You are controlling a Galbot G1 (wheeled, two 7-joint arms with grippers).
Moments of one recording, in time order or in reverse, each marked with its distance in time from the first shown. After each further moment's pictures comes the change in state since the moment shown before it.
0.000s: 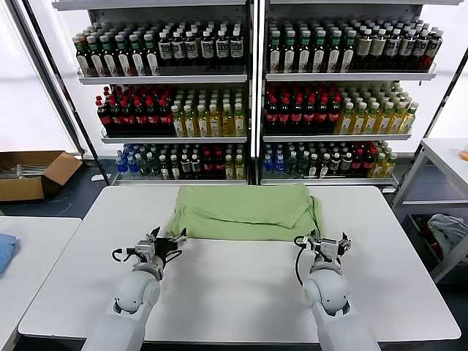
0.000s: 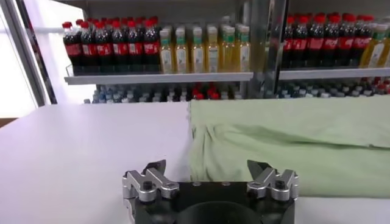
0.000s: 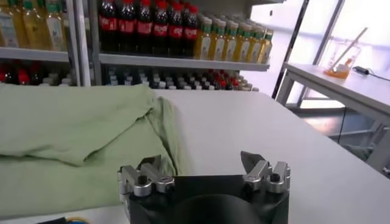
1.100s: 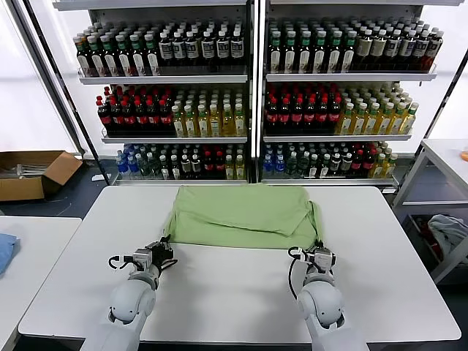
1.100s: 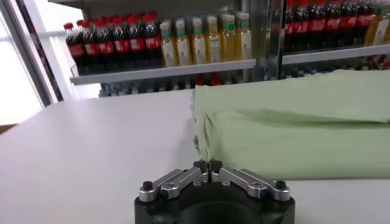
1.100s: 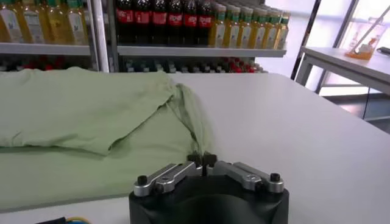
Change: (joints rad) left arm 0.086 0.042 -0.012 -0.083 0.070 -0.012 0.012; right arm -0.151 0.027 0.002 0.158 0.009 -0.017 -0.003
